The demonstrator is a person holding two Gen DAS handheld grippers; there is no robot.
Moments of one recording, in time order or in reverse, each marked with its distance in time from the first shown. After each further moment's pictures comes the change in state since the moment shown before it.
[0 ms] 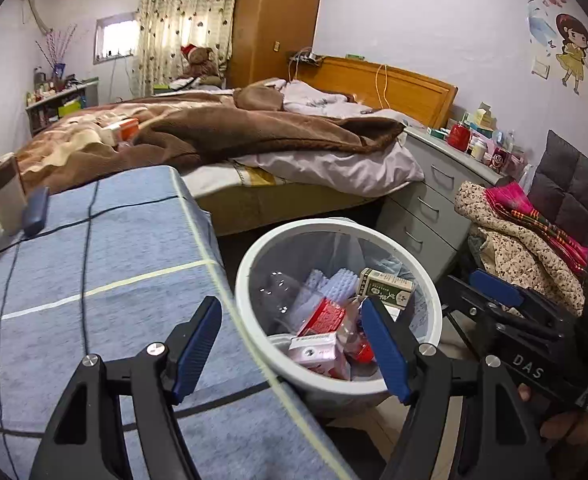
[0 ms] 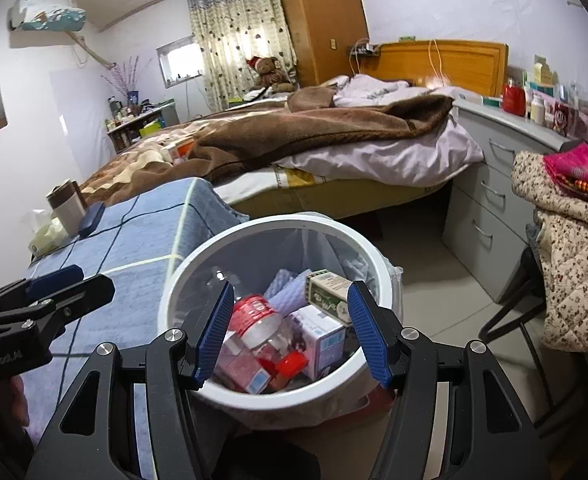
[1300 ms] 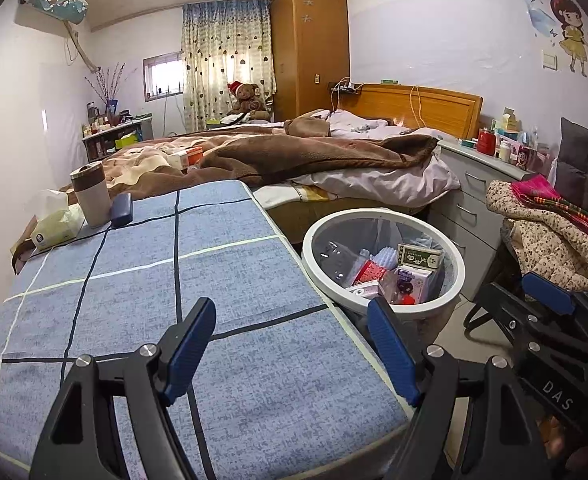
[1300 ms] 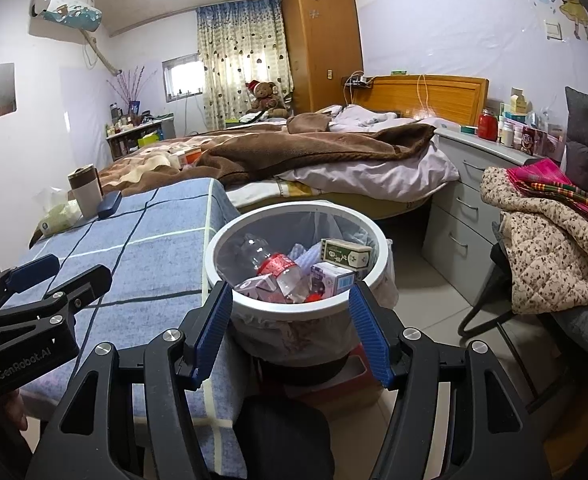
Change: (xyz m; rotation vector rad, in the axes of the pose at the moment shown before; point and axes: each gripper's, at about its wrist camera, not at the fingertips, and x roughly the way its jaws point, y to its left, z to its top) left arm -0.076 -0.007 -0.075 0.026 -0.134 0.217; right arm -0.055 0.046 -0.055 -0.034 -0.097 -0.089
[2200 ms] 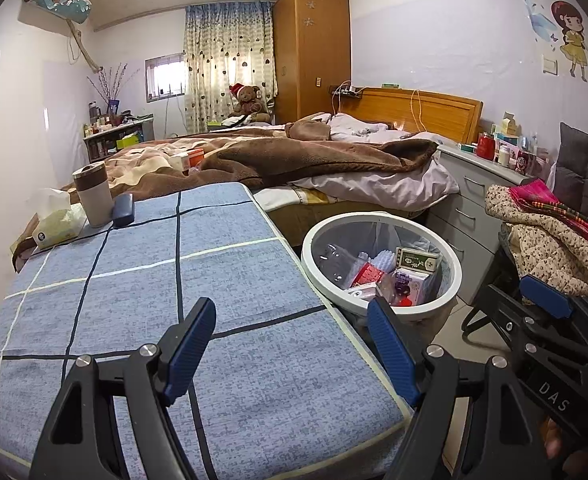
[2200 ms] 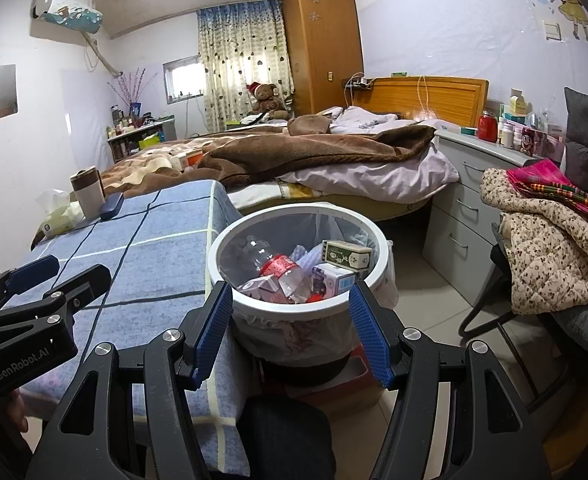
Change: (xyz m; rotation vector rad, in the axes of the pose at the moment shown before) left arm -0.006 -0.001 0.001 -0.014 -0.008 0.002; right arm -0.004 0.005 0.000 0.001 -0.007 0.003
